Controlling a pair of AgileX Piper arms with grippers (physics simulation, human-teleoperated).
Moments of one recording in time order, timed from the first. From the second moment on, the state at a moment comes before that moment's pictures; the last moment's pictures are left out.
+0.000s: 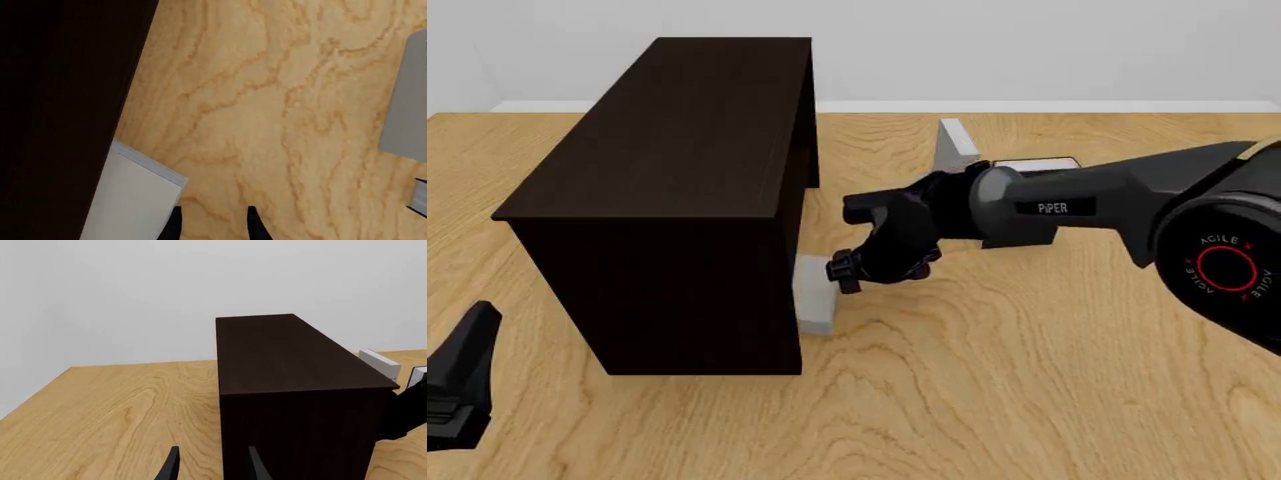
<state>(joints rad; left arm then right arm) -0.01 0.00 -0.01 -0.01 0.05 0.62 2.11 -1.40 0.47 0.37</state>
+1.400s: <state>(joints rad) -0.02 0.00 -0.02 0.00 0.05 0.68 1.99 -1.34 0.42 0.31</state>
